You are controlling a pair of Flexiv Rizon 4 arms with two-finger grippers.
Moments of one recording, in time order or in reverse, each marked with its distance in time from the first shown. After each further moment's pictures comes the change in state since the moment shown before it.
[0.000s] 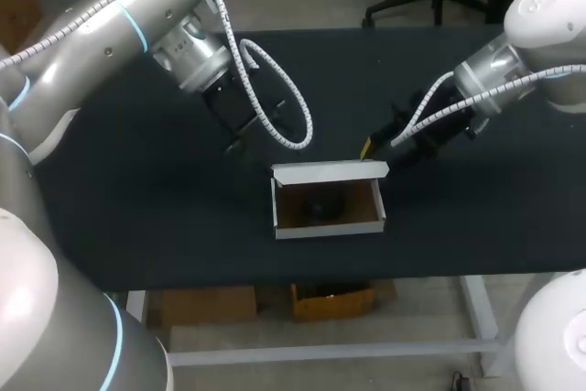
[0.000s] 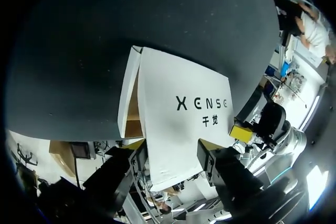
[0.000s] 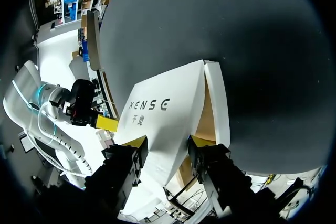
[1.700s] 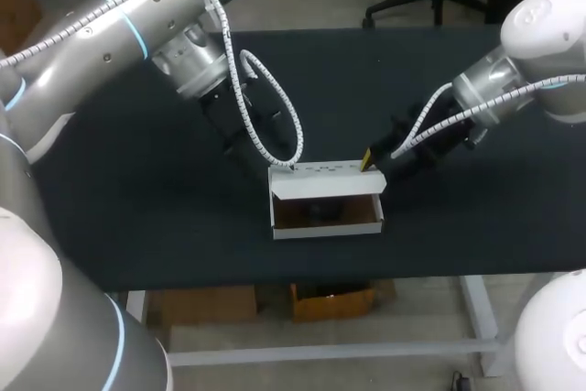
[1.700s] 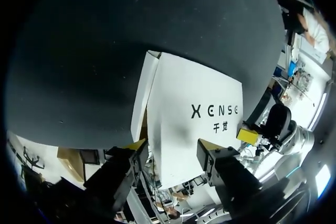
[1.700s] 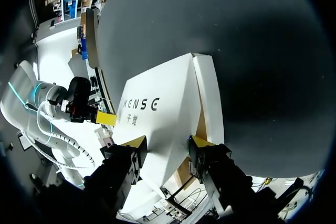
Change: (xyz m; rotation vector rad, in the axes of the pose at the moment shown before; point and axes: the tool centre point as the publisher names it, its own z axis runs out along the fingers) left arm -0.024 -0.007 0.003 0.050 -0.082 0.028; right arm -0.016 -0.006 0.011 0.015 -0.008 -0.010
